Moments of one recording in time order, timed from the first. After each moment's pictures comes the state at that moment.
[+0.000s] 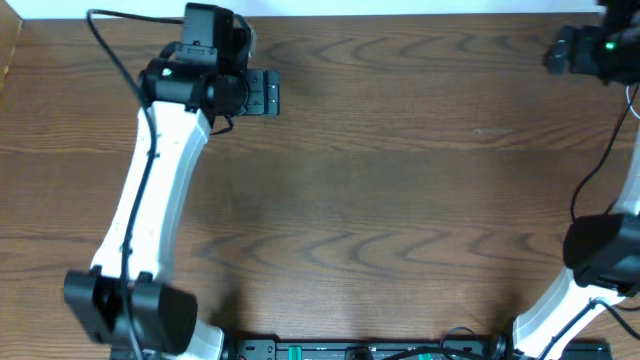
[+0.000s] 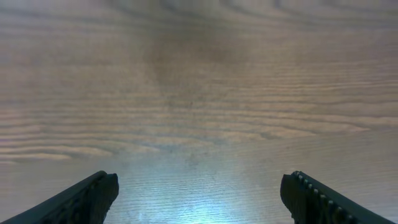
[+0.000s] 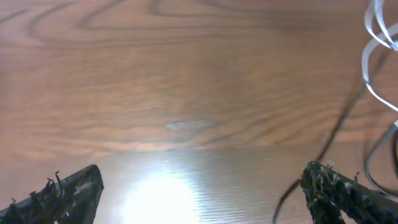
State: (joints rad) left arm -0.15 1.68 1.70 -1.02 0.10 -0.11; right arm -0.23 1.98 2.26 -1.36 -0.14 -0.09
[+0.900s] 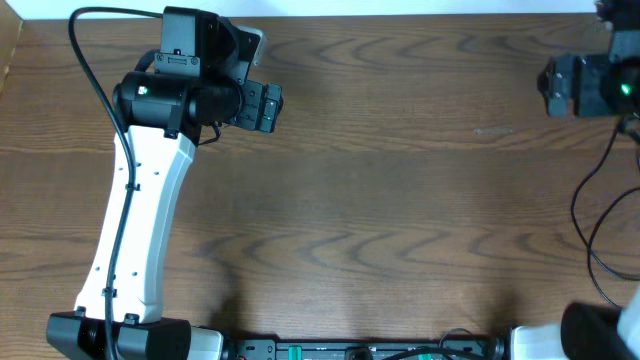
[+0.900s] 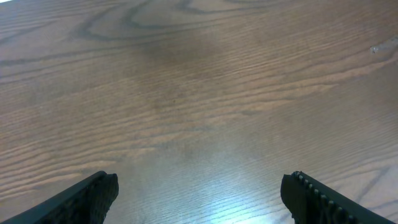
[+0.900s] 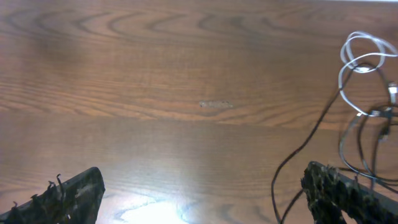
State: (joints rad) left arm -0.15 1.59 1.72 -1.10 0.20 0.13; right arm -0.12 1.61 2.26 -1.56 -0.13 -0.13
